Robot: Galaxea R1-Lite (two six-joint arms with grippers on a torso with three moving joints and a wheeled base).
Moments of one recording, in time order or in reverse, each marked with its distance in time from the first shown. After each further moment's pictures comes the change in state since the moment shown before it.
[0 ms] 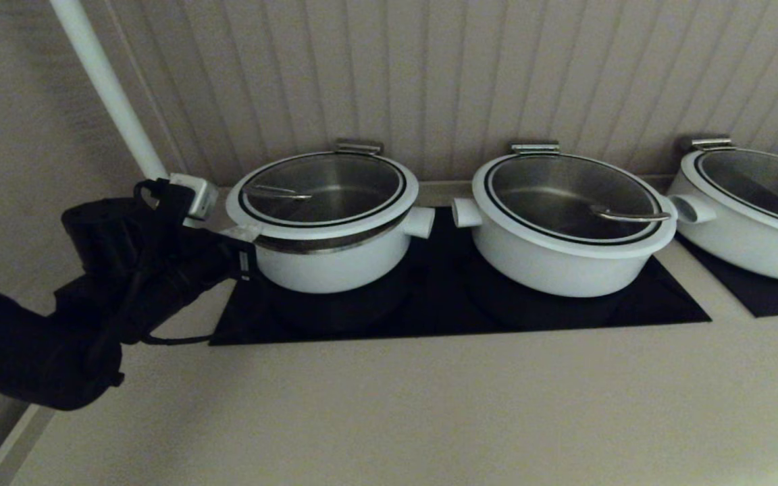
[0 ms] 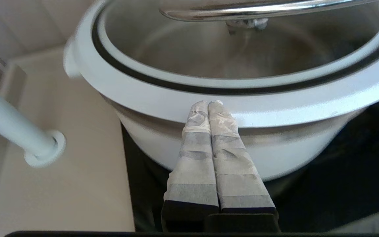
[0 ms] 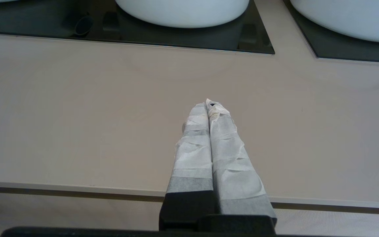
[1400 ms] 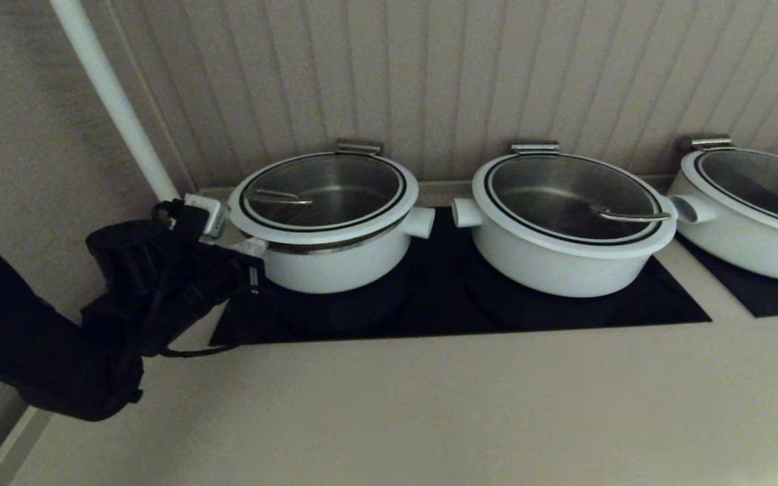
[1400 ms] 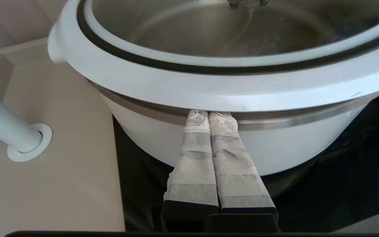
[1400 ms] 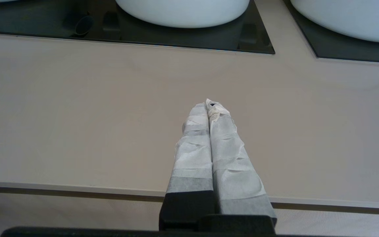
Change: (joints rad) left arm 0.001 0.097 0.042 -0.143 -0.001 0.001; right arm 0.000 0.000 0.000 0.000 0.000 0.000
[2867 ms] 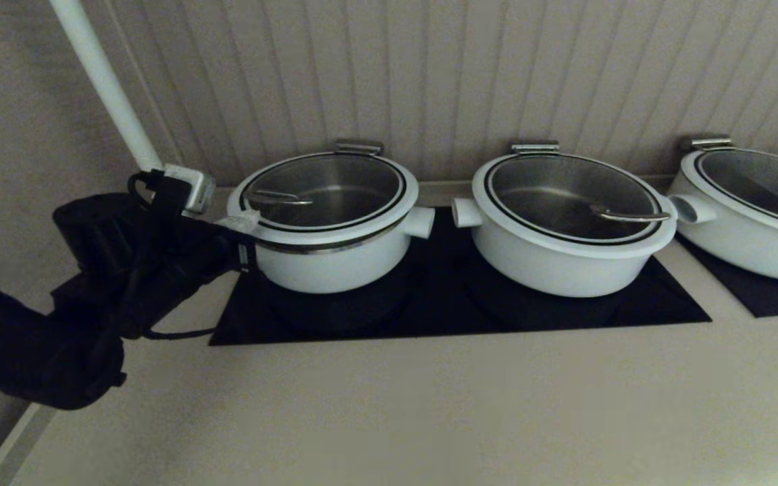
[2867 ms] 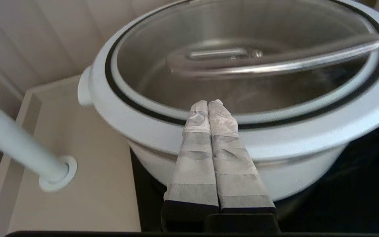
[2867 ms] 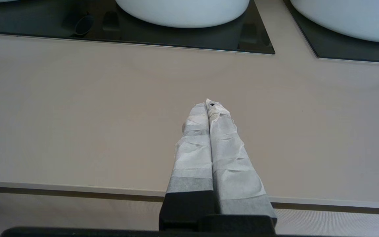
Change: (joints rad) left arm -0.001 -0.088 -0.053 0.058 0.001 0.035; right arm 0.000 0.000 0.000 0.000 0.000 0.000
